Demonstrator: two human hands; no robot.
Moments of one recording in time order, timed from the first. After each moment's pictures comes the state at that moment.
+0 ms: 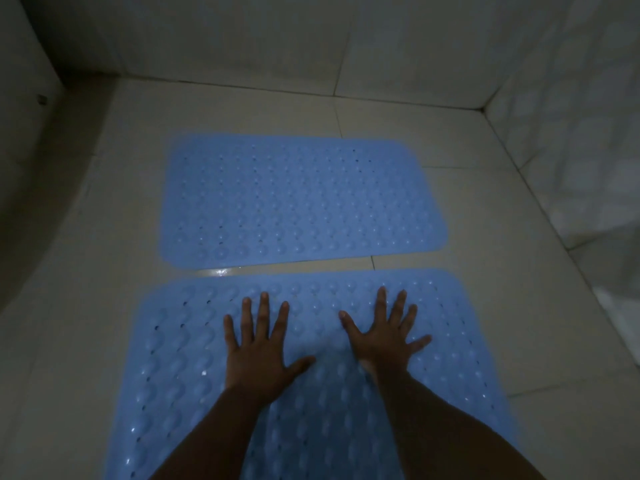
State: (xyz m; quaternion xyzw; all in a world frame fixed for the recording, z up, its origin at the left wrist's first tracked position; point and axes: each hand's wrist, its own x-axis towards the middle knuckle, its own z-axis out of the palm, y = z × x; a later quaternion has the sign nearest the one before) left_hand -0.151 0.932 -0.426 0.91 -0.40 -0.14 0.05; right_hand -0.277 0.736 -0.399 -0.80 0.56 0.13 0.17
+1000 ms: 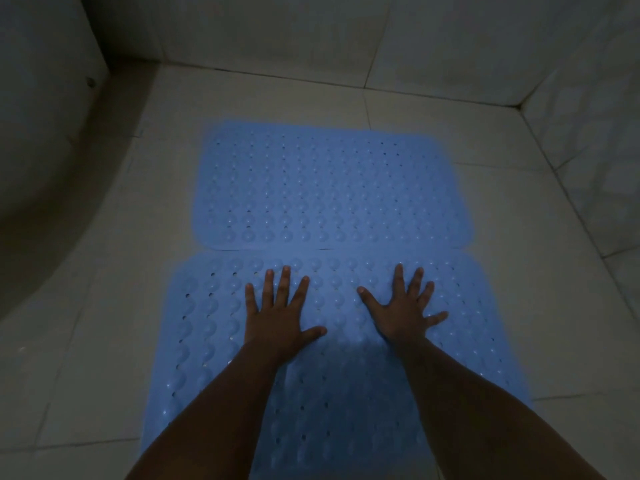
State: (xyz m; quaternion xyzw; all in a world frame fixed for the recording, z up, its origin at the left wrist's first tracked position) left_hand -0.122 0.923 -0.407 0.90 -0.38 -0.21 0.01; right_hand -0.254 0.711 -0.405 -0.82 0.53 0.13 0.18
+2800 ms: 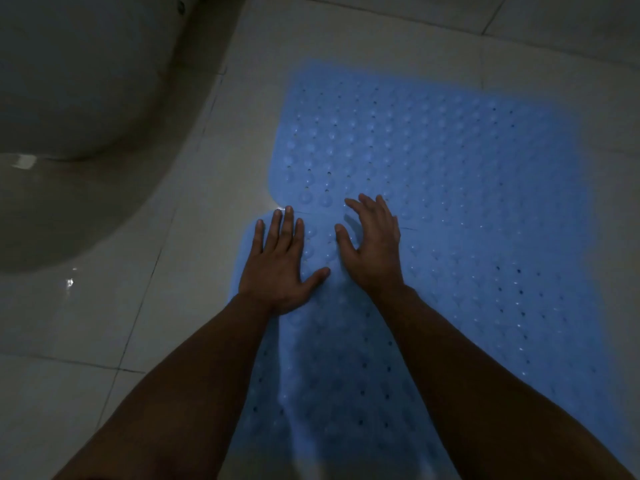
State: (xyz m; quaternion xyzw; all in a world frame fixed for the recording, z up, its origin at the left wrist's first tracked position) left_hand -0.034 1.008 -0.417 0.92 -0.36 -0.15 0.05; right_hand -0.099 0.824 -0.394 -0.91 0.20 -0.14 0.34
